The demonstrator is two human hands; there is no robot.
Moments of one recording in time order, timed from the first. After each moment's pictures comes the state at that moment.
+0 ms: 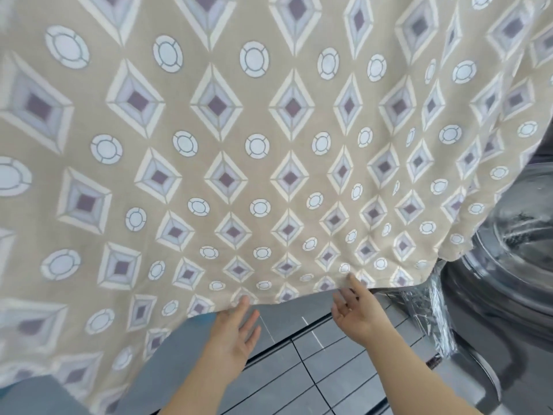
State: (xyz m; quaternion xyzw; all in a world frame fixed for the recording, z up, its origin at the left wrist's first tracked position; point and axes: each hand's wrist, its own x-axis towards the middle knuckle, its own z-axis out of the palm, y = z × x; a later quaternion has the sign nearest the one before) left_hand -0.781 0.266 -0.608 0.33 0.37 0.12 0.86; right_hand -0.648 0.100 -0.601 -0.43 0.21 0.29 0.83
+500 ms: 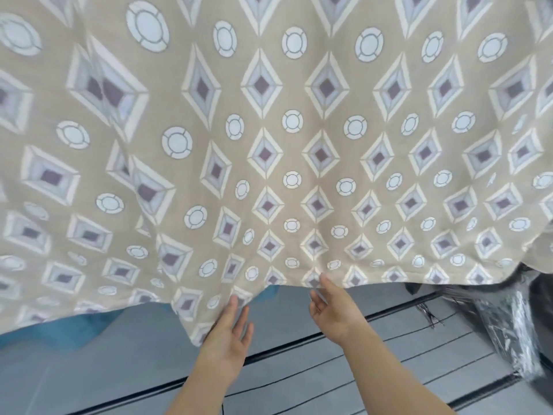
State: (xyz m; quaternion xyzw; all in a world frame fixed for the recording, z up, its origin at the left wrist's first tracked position) left_hand -0.886 0.320 -0.612 0.25 0.40 0.27 0.84; right_hand -0.744 0.214 -0.604 -0.48 0.14 0.41 0.77
